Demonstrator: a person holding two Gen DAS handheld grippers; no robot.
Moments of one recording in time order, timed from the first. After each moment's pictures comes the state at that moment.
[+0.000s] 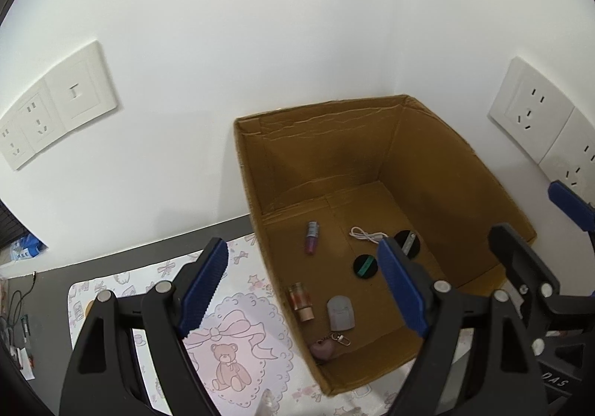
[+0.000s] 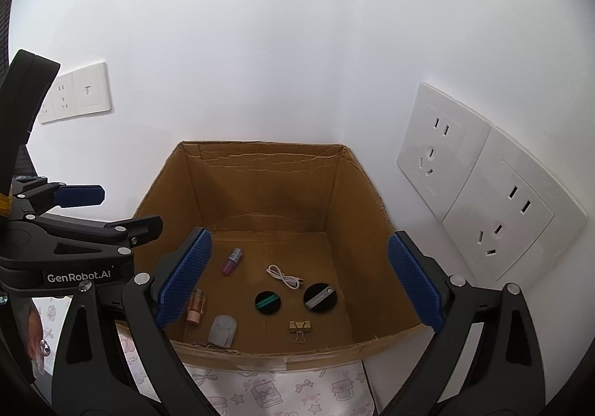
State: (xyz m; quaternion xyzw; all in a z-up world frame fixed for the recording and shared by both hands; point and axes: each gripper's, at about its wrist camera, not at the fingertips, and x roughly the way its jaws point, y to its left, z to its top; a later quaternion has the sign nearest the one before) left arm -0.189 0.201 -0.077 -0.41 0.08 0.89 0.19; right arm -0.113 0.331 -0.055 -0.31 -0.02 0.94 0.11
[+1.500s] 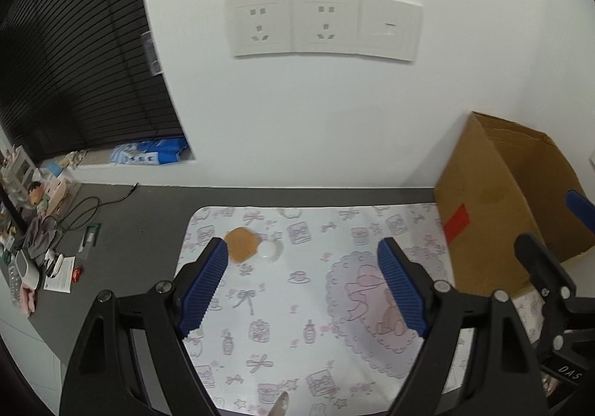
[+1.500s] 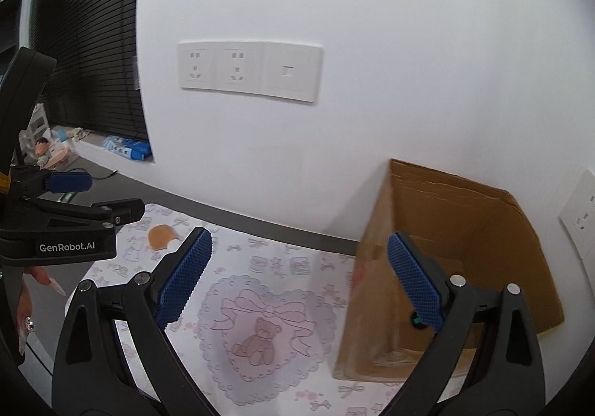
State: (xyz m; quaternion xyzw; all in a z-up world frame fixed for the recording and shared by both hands) left arm -0.152 -0.082 -0.083 -0.42 0.01 0.91 0.01; right arm -0.116 0.104 -0.062 -0.30 -0.07 0.95 -0.07
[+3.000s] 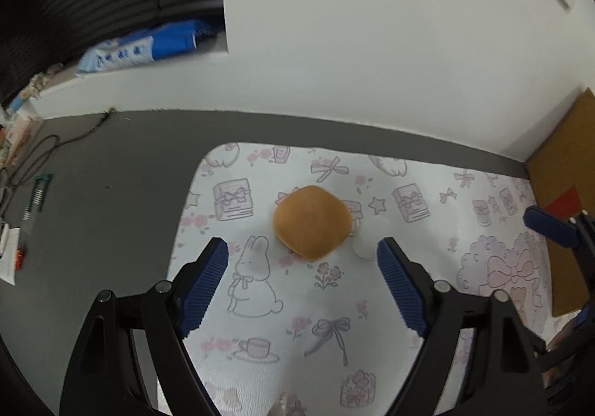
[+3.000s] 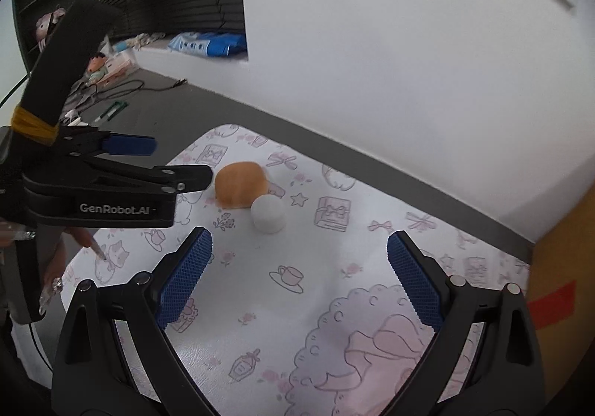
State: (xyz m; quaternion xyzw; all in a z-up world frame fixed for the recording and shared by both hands) left arm -0.248 -0.220 -0.280 -0.49 -0.06 0.87 0.01; right arm -0.219 -0.053 -0.252 -0.40 -0.11 0.87 -0.25
